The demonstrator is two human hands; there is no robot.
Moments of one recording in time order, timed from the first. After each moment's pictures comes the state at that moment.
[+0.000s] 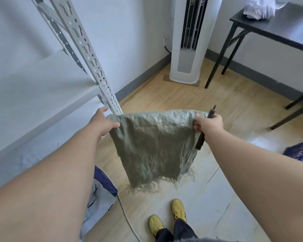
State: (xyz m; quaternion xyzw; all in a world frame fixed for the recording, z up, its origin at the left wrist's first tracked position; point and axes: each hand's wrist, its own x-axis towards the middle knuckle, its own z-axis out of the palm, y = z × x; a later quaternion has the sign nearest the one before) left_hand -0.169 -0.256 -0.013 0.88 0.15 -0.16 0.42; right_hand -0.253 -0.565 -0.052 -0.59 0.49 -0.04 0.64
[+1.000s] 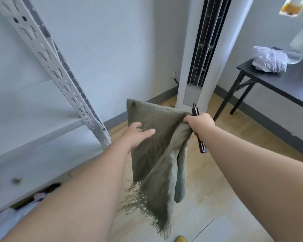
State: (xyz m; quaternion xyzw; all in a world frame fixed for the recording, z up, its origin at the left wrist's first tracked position) left_hand -0.081 -0.479 0.005 0.84 0.12 -0.23 0.48; right_hand -0.068 -0.700 0.018 -0.81 0.31 0.10 0.48
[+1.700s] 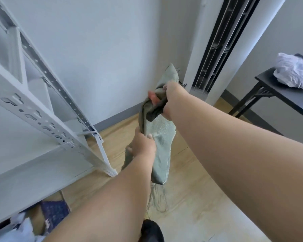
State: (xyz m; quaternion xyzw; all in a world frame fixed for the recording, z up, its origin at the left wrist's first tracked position) left_hand 0.078 -0.534 -0.064 0.86 0.29 -0.10 0.41; right_hand 0.146 -0.607 0.078 -0.46 0.34 0.16 0.80
